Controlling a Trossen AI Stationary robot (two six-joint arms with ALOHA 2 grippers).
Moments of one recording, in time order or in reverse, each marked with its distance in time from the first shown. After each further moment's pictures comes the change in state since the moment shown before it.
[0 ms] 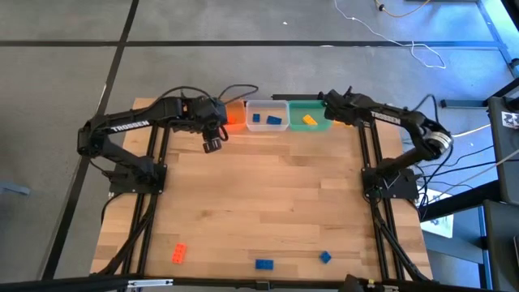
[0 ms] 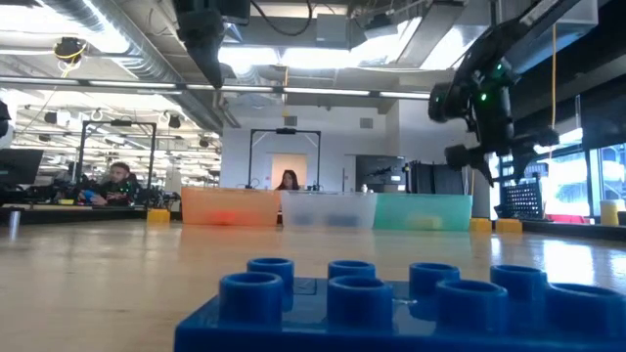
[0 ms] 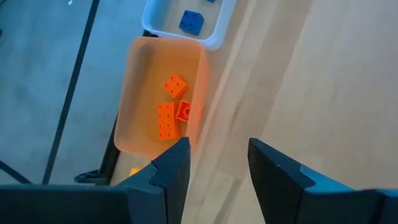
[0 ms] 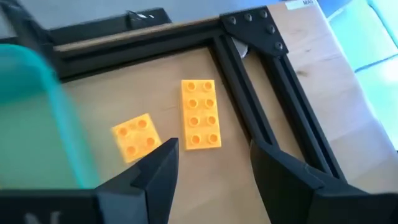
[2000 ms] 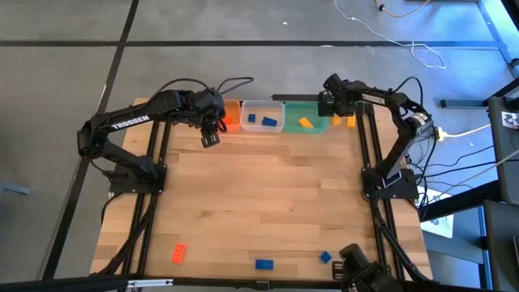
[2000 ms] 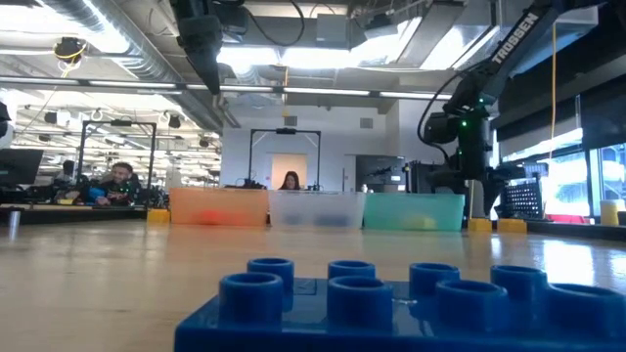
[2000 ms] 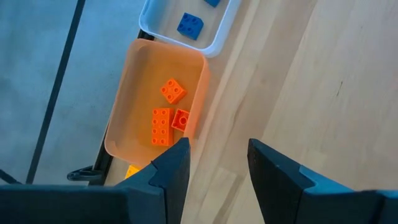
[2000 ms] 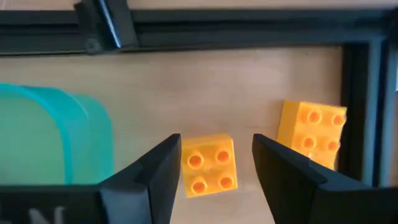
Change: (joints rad) left arm 0.093 0.000 0.000 -0.001 0.080 0.052; right arm -0.216 0.263 0.148 0.173 -0.391 -0.497
